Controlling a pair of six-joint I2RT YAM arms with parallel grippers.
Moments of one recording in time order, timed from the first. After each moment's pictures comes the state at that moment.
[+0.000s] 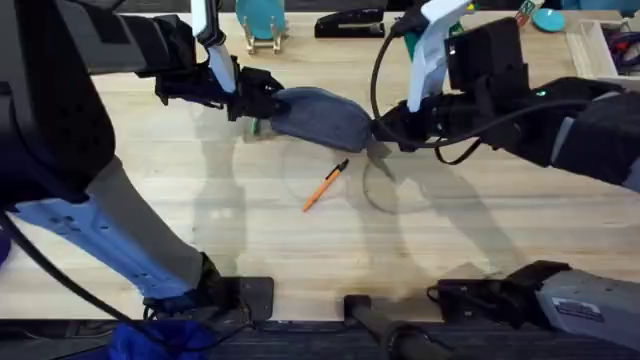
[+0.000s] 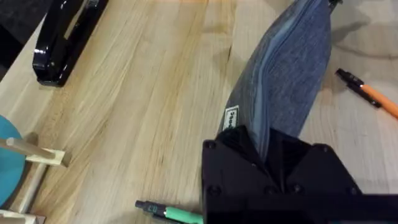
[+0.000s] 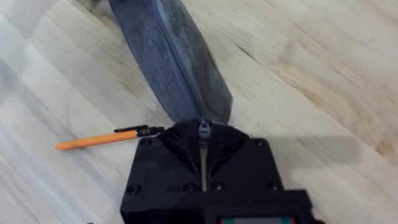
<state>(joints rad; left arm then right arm) 0.16 1.94 1.19 -0.68 1.09 1.49 0.42 1.36 0.78 -0.27 -0.27 -0.13</state>
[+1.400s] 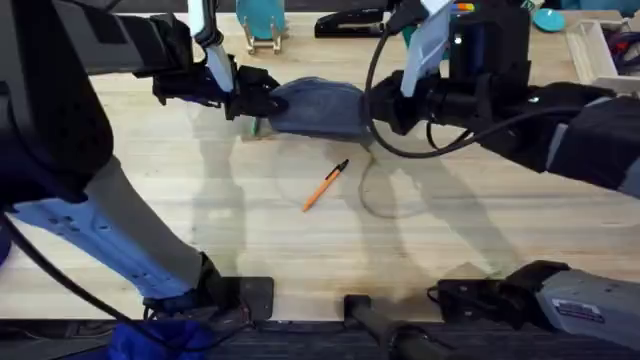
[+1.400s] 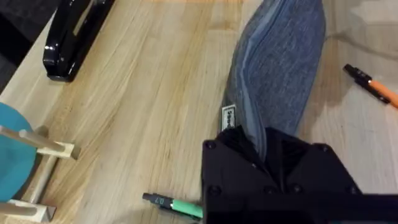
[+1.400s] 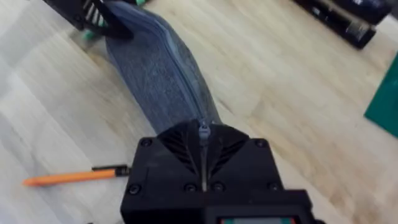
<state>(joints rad) 0.17 1.94 1.19 -0.67 1.08 1.49 0.45 1.35 0.77 -0.02 -0.21 -0.23</state>
